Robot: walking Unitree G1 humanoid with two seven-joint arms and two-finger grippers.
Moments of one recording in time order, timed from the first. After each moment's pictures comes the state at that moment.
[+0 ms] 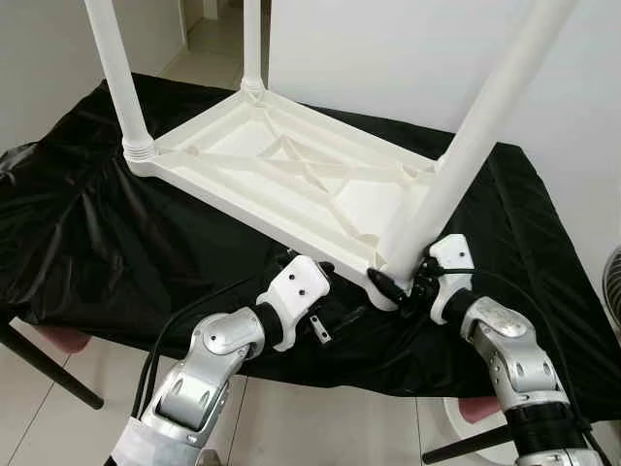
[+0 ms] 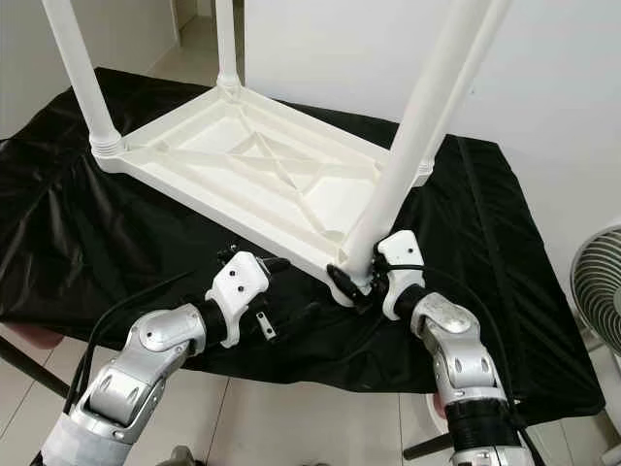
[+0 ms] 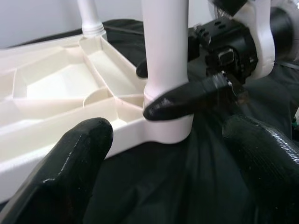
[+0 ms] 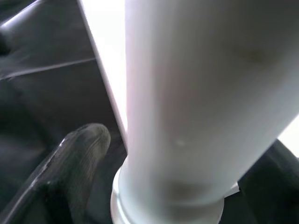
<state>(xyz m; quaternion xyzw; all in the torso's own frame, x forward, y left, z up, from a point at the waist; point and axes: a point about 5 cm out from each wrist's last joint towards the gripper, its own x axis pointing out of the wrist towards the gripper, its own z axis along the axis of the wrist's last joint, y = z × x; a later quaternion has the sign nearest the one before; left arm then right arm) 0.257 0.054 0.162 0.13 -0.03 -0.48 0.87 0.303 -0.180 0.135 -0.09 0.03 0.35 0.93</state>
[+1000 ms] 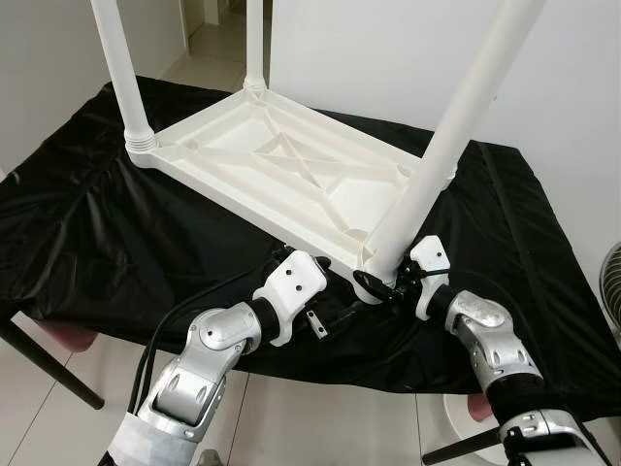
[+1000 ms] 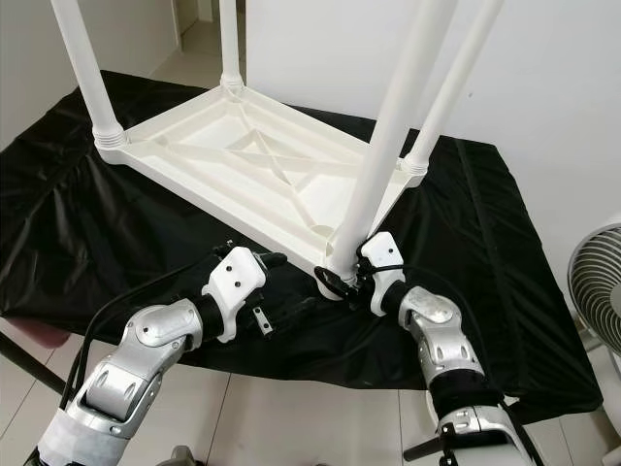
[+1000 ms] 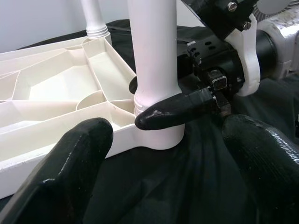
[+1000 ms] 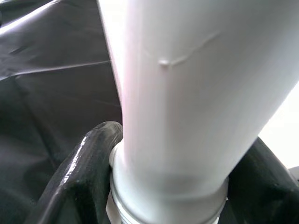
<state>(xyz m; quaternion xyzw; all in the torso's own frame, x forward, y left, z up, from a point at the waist) 0.258 0.058 0.162 0.13 -0.03 -0.47 0.87 0.314 -0.168 0.117 -0.09 0.00 0.33 0.94</state>
